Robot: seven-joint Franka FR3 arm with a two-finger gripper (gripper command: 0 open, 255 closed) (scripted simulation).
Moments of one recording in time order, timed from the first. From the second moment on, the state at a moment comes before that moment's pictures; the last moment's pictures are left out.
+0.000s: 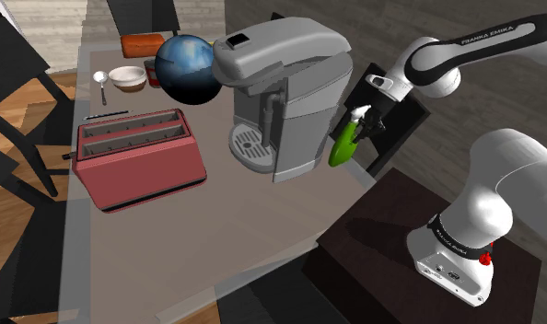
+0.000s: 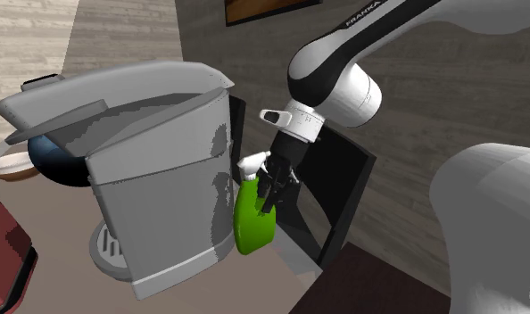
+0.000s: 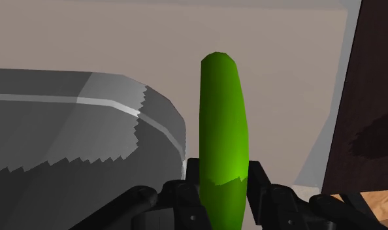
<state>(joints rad) 0.82 -0.63 -1.30 -2.69 -0.14 2.39 -1.61</state>
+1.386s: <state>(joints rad) 0.64 -0.78 -1.01 -2.57 -0.13 2.10 -1.47</state>
